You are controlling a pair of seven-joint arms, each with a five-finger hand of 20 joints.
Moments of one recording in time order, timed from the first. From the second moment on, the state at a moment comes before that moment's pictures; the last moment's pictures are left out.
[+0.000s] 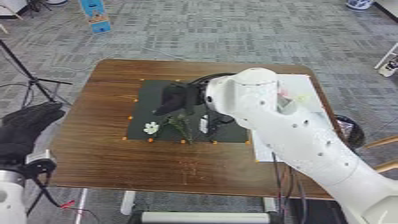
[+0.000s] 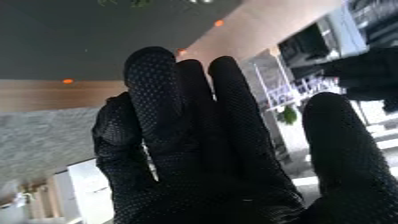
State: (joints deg) left arm 133.4 -47.5 -112.7 -117.1 45.6 16.5 10.9; right arm -49.9 -67.8 43.0 -99.6 -112.2 -43.6 11.2
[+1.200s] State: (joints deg) left arm 122.3 -44.5 -103.8 -115.9 47.0 22.9 9.2; right arm -57.4 -79.8 46.4 -88.7 -135.8 -46.6 2.4
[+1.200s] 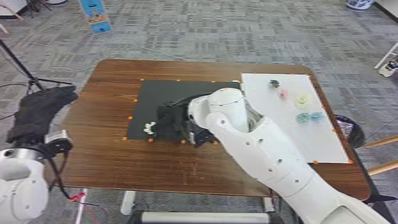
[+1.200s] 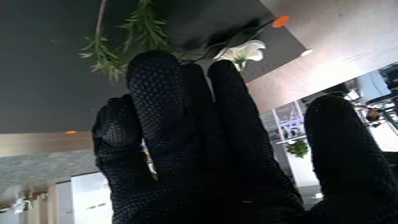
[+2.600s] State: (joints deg) left arm 111.7 -44.4 -103.5 -114.0 51.1 16.0 2.9; right arm -57.2 -82.8 46.5 -86.3 -138.6 -46.7 0.5
